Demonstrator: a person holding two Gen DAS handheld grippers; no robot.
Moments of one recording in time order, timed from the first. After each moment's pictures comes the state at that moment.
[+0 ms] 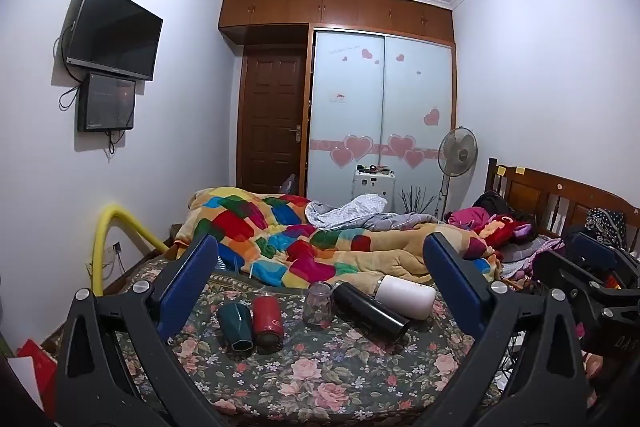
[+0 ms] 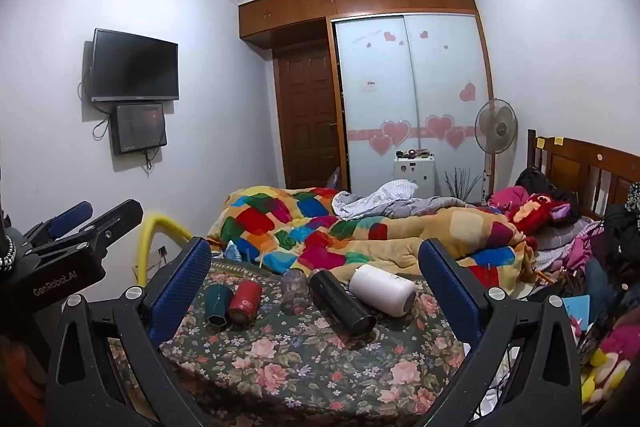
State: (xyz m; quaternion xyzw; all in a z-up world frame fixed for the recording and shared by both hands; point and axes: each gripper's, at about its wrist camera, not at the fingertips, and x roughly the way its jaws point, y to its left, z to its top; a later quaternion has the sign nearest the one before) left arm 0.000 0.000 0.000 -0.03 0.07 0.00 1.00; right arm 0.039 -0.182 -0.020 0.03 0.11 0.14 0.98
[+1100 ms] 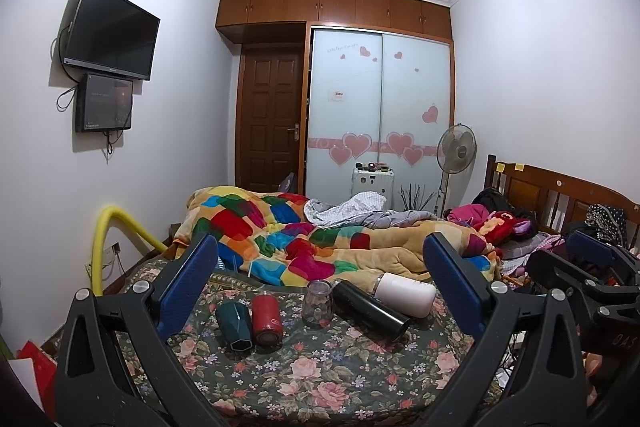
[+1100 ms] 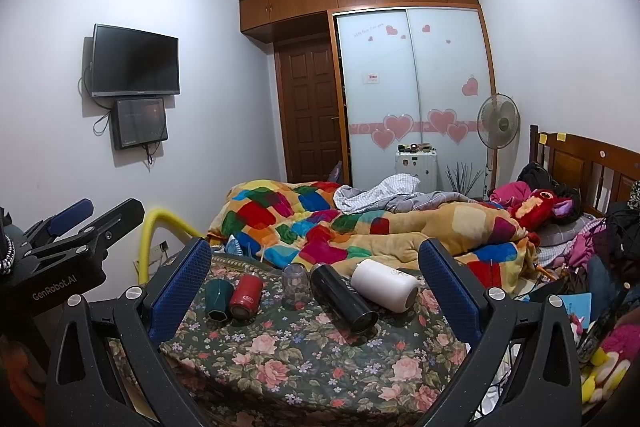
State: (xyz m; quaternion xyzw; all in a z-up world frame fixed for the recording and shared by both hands) left arm 0.001 0.002 -0.001 -0.03 0.08 0.00 1.00; right arm 0.041 -0.179 -0.024 0.03 0.12 0.14 0.98
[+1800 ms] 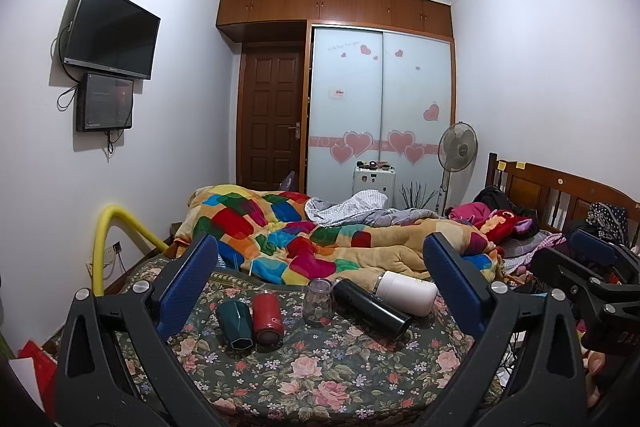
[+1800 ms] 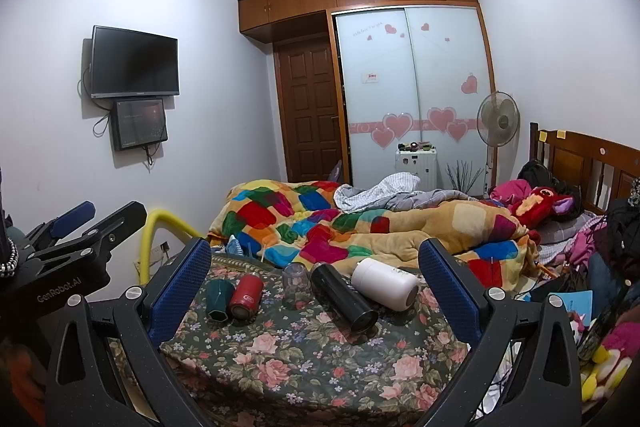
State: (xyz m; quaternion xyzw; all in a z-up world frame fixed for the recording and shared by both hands) left arm 0.001 0.003 -0.007 -0.03 0.08 0.00 1.00; right arm 0.040 -0.179 -0.026 0.03 0.12 0.14 0.98
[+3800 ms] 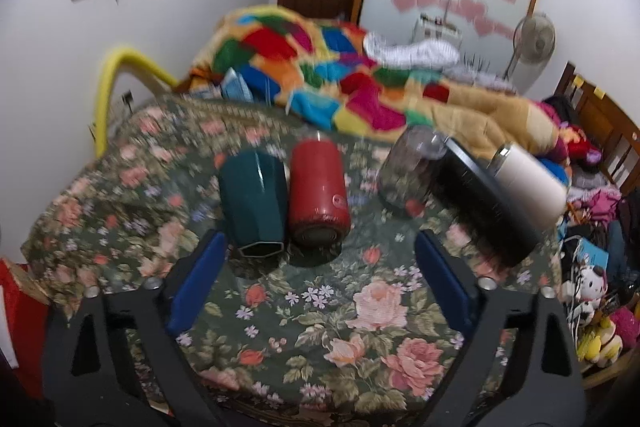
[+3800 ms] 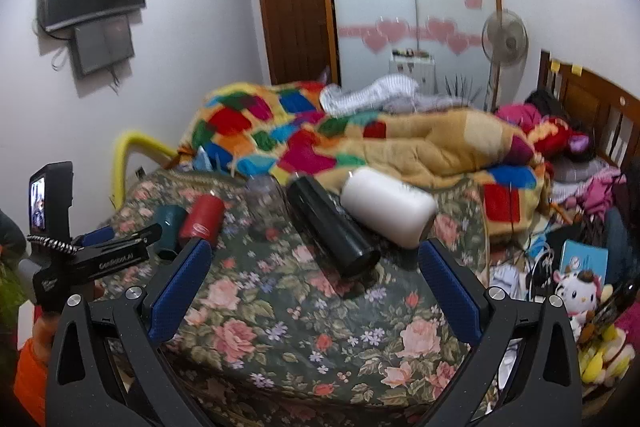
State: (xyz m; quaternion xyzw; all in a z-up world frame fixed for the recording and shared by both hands) left arm 0.217 0.082 -0.192 -0.09 0.38 0.07 0.92; right arm 0.164 -0.170 -0.124 0.01 0.31 0.12 0.94
